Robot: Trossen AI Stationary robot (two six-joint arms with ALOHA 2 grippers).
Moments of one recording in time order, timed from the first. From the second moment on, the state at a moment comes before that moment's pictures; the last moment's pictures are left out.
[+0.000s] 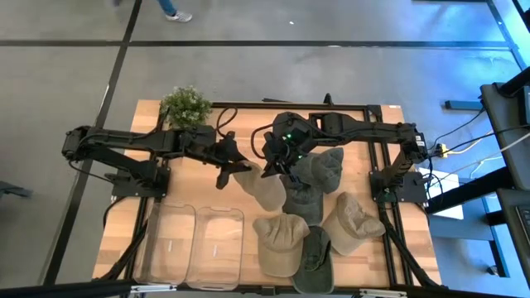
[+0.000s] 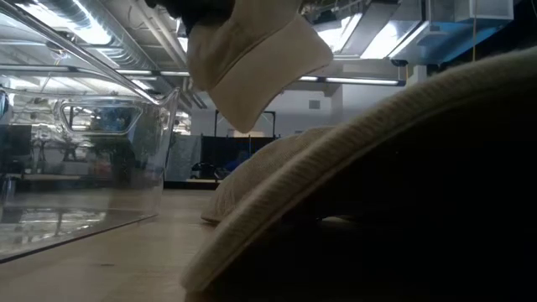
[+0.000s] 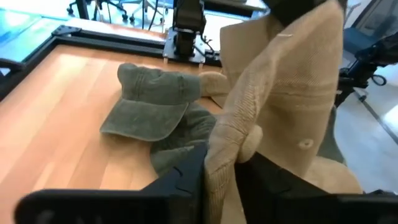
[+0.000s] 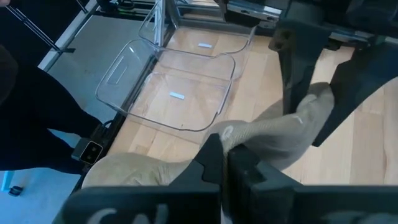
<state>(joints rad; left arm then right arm) 0.06 1.15 0.91 -0.16 0.13 -0.14 -0.01 1.77 1.90 -0.86 -0.39 -0.14</state>
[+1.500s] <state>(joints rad) -0.32 0.89 1.30 -1.07 0.15 -0.75 -0.01 1.51 1.84 -1.00 0.23 -0.14</state>
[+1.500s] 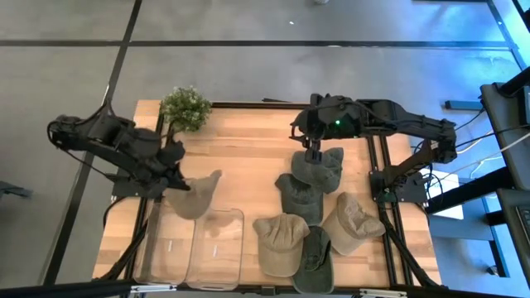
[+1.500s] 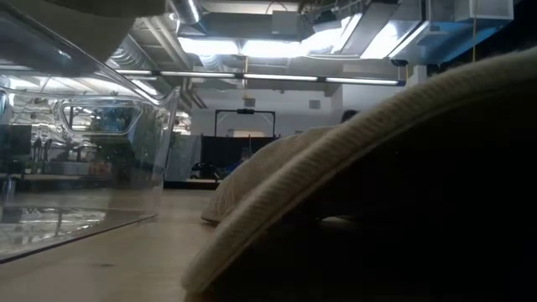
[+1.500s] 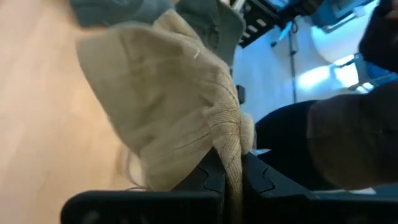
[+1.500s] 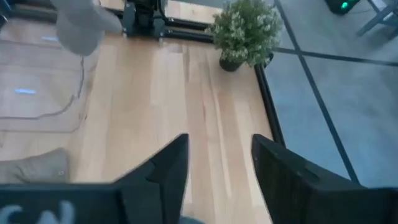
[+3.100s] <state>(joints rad) -0.90 0.84 0.99 -1.23 -0.28 -1.32 -0.06 1.51 1.74 -0.86 0.23 0.00</state>
